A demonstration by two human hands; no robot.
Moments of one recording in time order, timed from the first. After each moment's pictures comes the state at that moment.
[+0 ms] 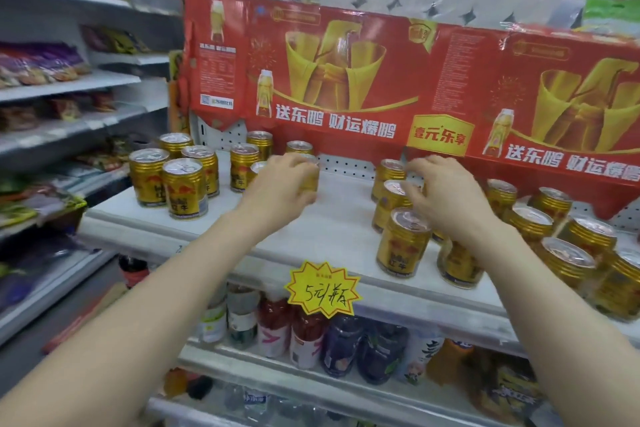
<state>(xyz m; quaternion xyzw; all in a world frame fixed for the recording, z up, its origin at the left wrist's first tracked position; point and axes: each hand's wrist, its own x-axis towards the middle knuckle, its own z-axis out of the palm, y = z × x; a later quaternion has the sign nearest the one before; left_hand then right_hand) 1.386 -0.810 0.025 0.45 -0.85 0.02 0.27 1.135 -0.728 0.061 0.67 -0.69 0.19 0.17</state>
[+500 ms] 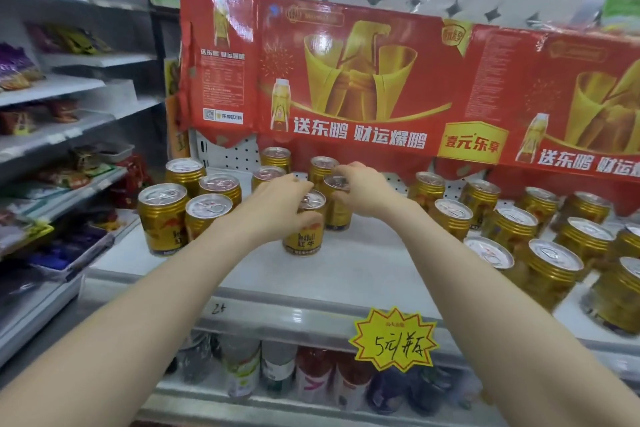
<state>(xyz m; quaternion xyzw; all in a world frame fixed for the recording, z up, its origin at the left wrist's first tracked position) 1.451 -0.898 0.032 0.42 -0.90 -0.03 0.15 1.268 -0.889 0.045 0.69 -0.71 0.11 0.01</state>
